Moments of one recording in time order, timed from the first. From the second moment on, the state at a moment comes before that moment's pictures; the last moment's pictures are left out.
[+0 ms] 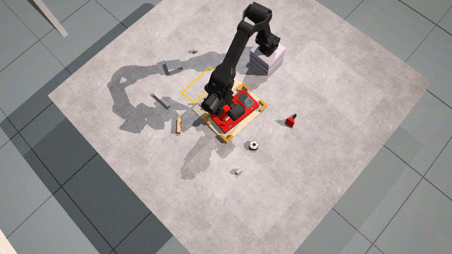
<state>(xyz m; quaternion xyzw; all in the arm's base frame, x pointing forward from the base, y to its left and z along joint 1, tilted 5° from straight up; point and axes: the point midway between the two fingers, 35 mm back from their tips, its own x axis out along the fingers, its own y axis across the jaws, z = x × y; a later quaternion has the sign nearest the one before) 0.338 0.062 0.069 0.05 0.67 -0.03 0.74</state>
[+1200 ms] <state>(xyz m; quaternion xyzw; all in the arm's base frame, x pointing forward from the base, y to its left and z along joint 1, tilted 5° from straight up) 0.325 -0.075 0.065 0.04 0.67 -0.03 0.74</state>
